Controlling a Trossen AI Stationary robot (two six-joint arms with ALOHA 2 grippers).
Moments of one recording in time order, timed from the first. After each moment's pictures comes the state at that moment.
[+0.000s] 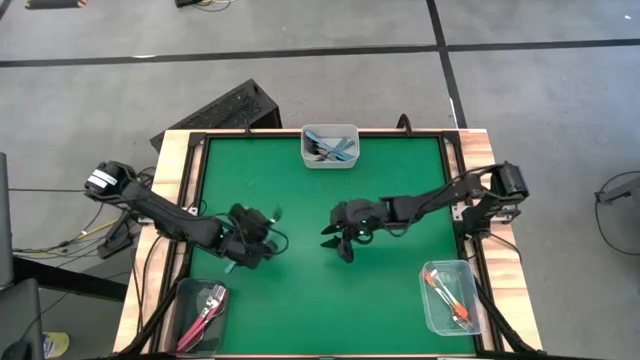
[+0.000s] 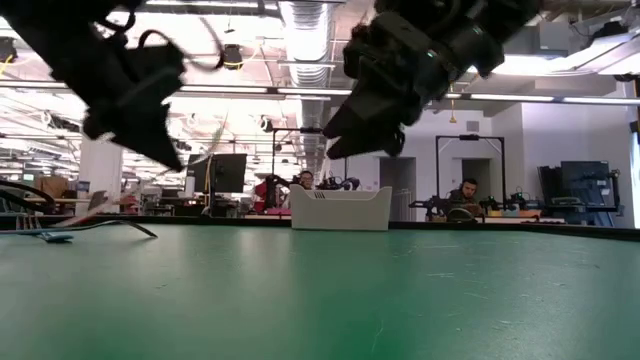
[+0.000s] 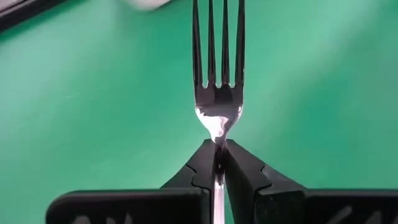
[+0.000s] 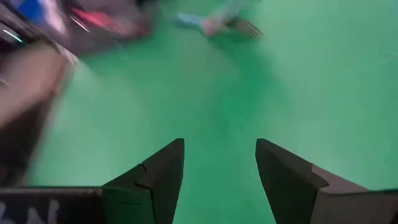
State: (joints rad) left arm -0.39 1.34 0.68 -0.55 -0.78 -1.06; right arm 0.06 1.67 0.93 0.16 -0.10 0.35
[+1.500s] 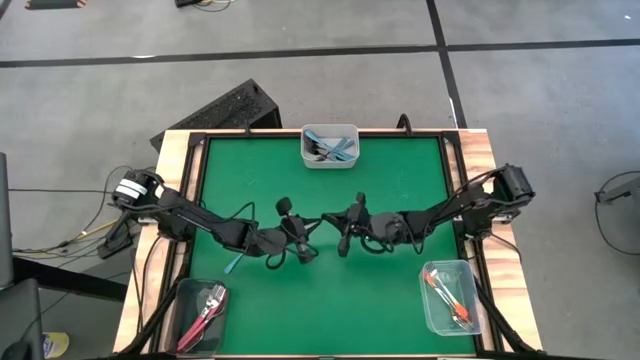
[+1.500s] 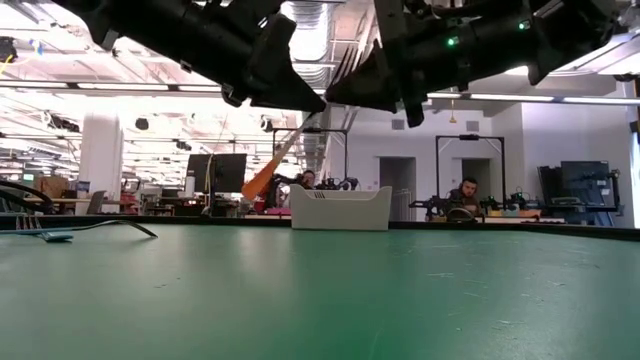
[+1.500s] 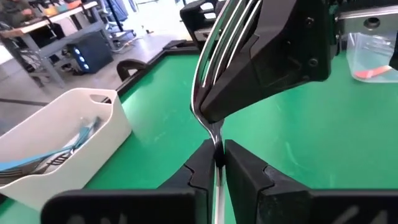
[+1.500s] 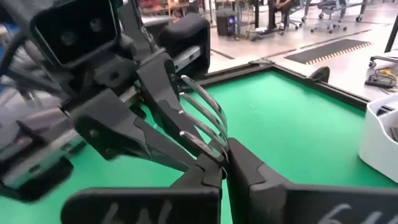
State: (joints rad) left arm -0.29 1.63 0.78 0.45 -0.73 -0.07; right arm 0.19 1.65 0.71 0.79 0.54 0.24
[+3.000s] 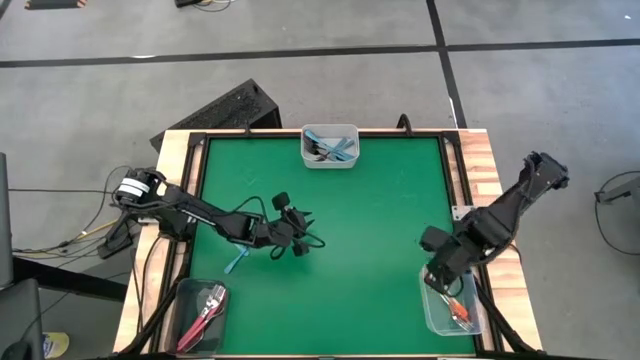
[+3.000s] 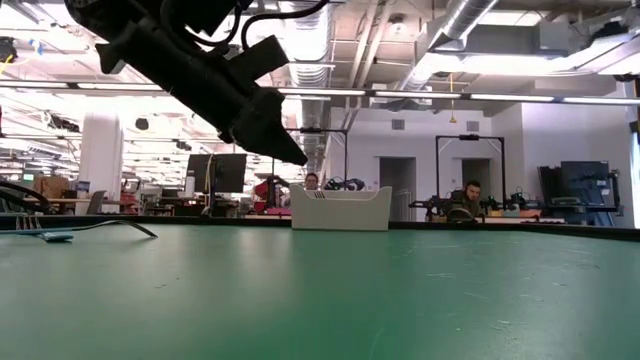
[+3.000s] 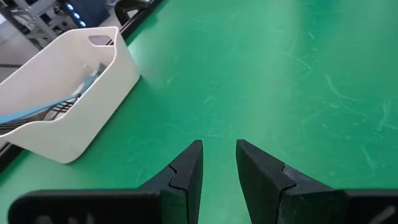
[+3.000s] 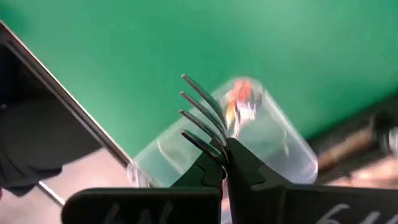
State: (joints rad) left arm -0.19 1.64 0.76 0.24 -0.66 -0.13; right arm 0.67 1.27 1.27 -1.39 -0.04 1.34
